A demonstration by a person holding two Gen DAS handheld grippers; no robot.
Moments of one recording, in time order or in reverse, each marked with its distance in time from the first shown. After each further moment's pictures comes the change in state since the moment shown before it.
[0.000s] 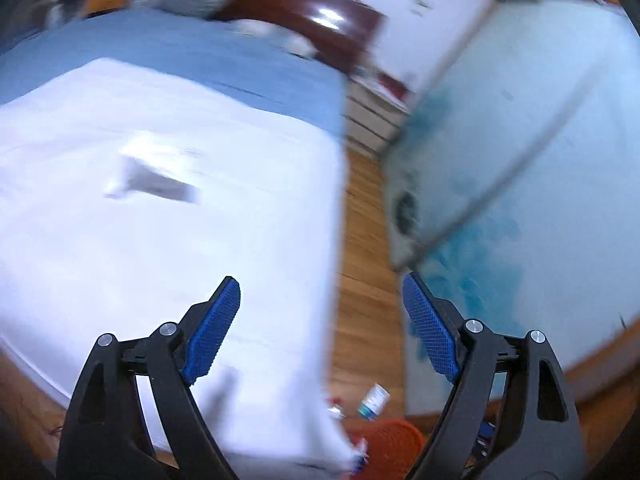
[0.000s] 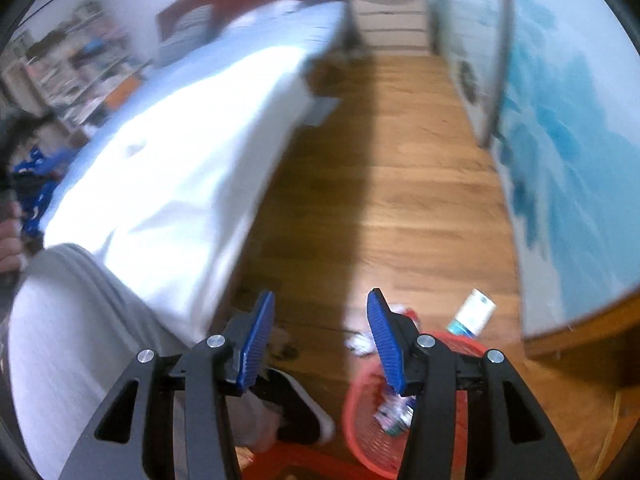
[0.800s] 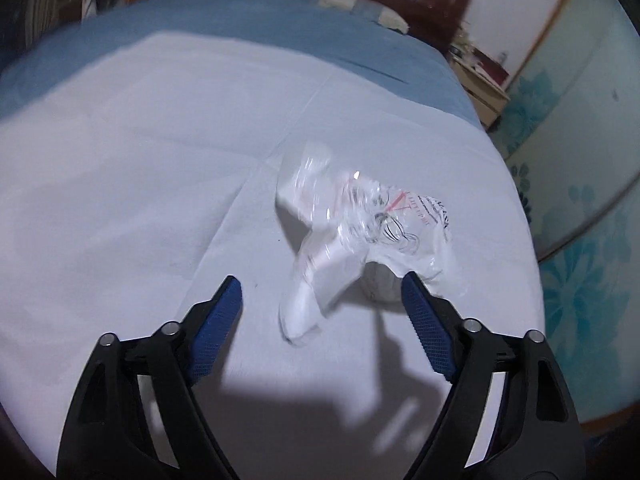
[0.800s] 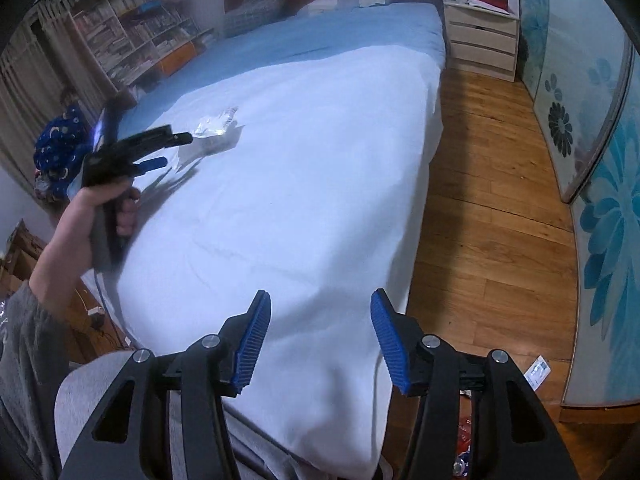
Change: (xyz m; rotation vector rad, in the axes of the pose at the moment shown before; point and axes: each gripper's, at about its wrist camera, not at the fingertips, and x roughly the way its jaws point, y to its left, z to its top) left arm 0.121 0.179 0.090 -0.018 0.135 0.221; right arm 0.096 0.176 0.090 -0.141 0.054 0.087
